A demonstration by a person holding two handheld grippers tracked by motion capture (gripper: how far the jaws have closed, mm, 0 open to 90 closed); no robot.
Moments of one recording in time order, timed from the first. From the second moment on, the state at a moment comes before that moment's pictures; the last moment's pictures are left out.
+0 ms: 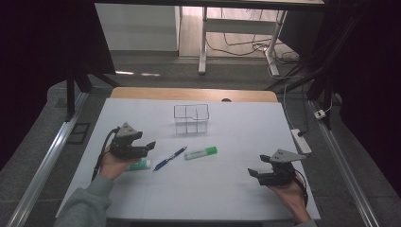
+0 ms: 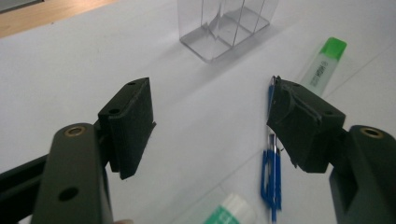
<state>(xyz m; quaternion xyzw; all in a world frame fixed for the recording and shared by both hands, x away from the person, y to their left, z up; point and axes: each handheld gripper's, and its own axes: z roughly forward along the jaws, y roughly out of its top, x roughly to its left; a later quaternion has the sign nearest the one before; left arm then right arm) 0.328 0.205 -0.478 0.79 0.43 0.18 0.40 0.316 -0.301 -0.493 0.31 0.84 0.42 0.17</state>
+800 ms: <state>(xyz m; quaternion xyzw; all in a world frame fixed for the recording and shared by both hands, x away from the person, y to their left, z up) 0.397 0.174 -0.474 0.80 0.44 0.18 0.37 0.315 -0.298 -0.493 0.31 0.84 0.42 0.17</state>
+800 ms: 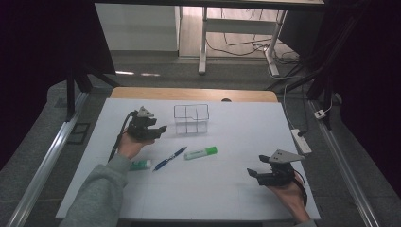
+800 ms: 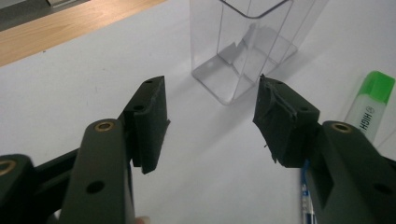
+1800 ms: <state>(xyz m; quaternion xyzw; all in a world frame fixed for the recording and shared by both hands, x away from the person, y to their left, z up) 0.437 0.144 -0.488 0.82 0.44 0.18 0.33 0.316 -0.299 -0.495 0.31 0.84 0.41 0.17</state>
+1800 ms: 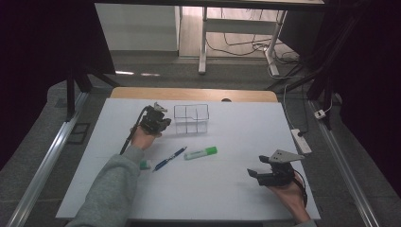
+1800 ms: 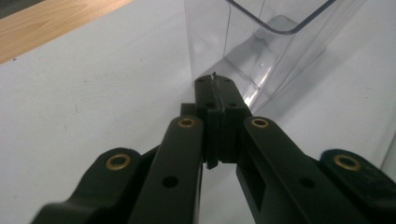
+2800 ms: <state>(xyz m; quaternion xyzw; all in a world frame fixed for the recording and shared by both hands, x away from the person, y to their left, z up) 0.458 0.129 -0.493 0.82 0.45 0.18 0.31 0.317 -0.301 -0.496 0.32 0.84 0.41 0.17</state>
